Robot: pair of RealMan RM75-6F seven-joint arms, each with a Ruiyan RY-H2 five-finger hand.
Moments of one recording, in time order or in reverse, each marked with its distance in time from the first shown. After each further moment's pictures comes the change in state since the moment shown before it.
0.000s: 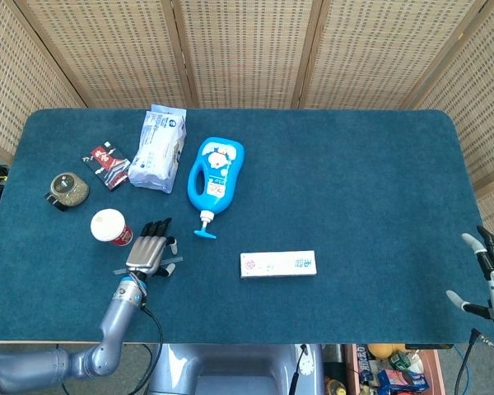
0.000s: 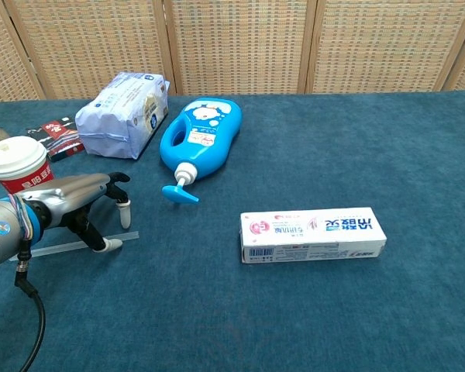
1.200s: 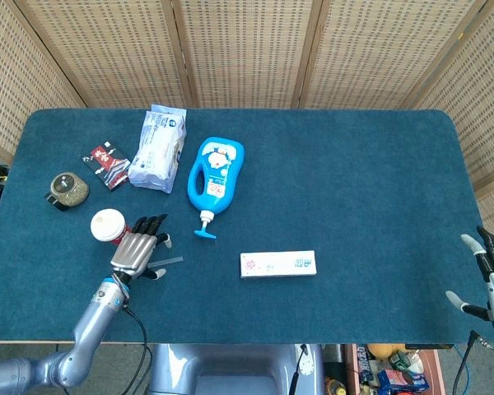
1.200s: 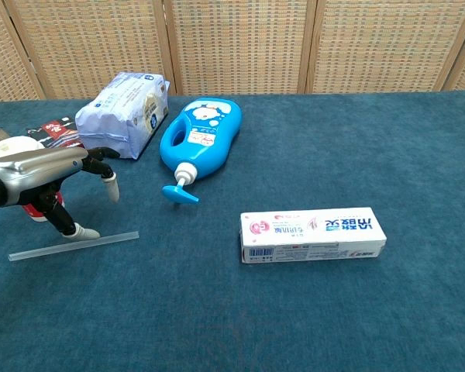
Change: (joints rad) left arm 0.083 0.183 -0.016 -0.174 0.159 -0.044 -0.014; right arm -0.011 -0.005 0.001 -0.016 -0.012 0.028 -0.043
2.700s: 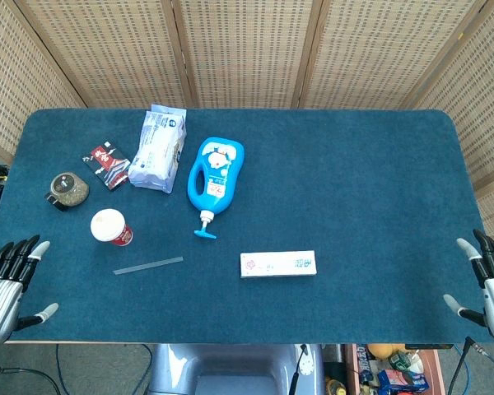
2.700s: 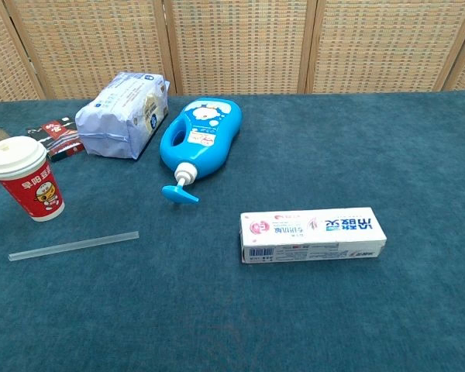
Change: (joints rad) left arm 0.522 0.482 0.208 -0.100 0.721 0.504 -0.462; right arm -0.023 -0.014 -0.008 -0.022 -0.046 0.066 -0.094
